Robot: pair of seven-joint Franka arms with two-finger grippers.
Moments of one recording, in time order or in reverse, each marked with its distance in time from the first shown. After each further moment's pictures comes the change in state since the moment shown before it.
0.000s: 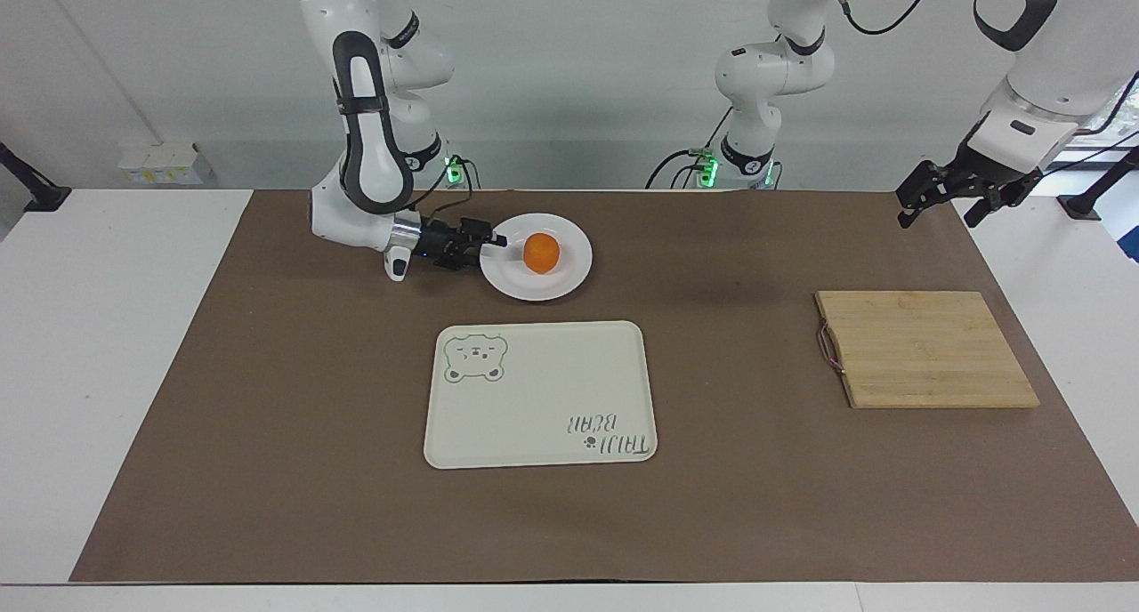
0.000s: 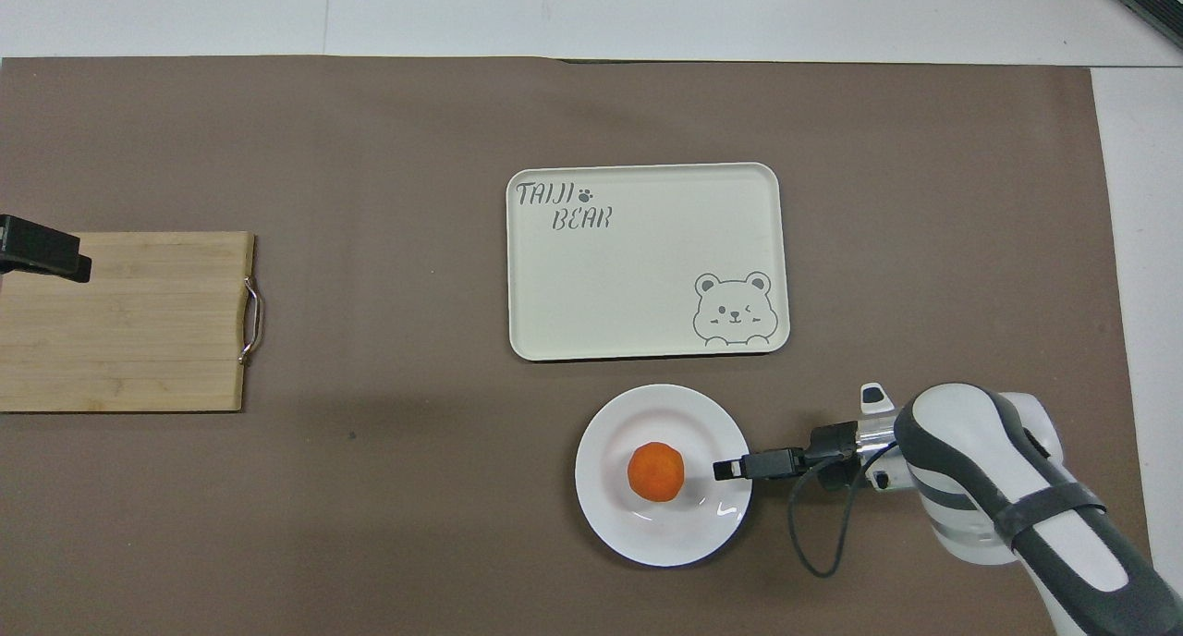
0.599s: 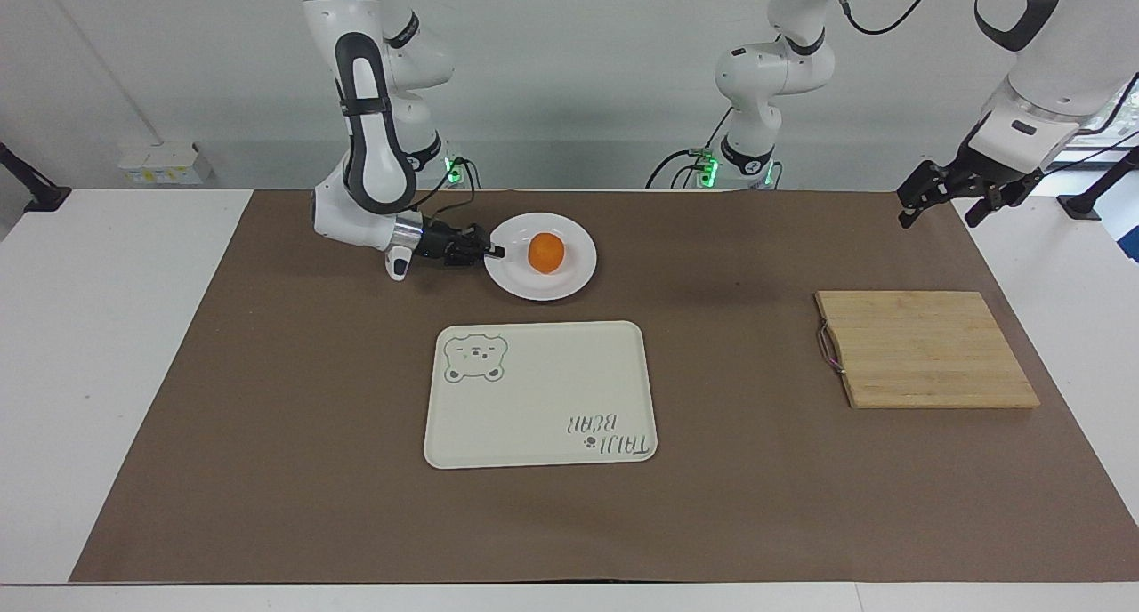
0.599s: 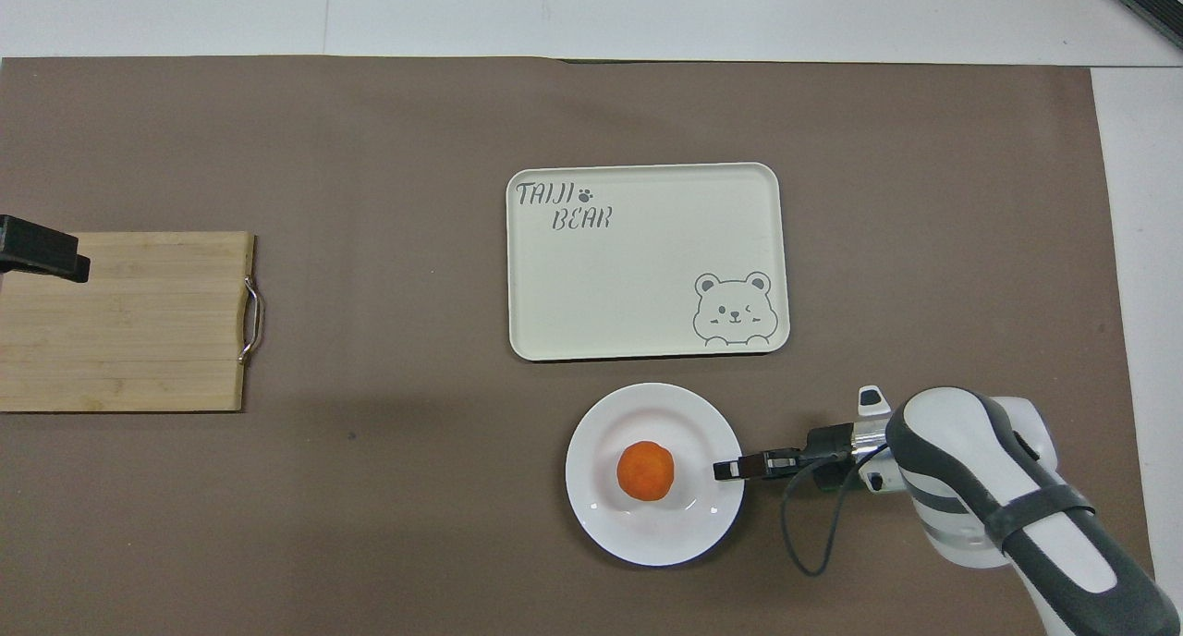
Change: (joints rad) left arm 0.000 0.000 0.002 0.000 0.000 0.000 0.000; right arm 0.024 0.002 0.000 -0.006 0.012 0.042 0.009
